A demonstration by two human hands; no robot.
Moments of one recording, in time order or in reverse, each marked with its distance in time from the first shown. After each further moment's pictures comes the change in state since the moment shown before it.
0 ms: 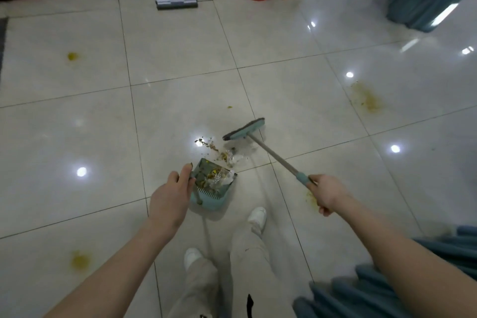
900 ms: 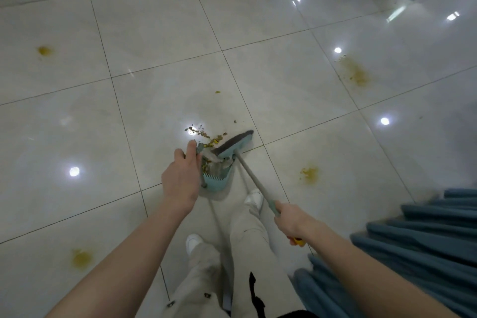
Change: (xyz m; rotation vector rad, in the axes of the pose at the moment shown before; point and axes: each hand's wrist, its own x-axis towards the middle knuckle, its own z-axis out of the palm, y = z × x) left_hand 0.014 0.043 0.012 -0.044 0.055 -0.012; right_hand -0.047 0.016 0.107 -0.096 -0.345 0.046
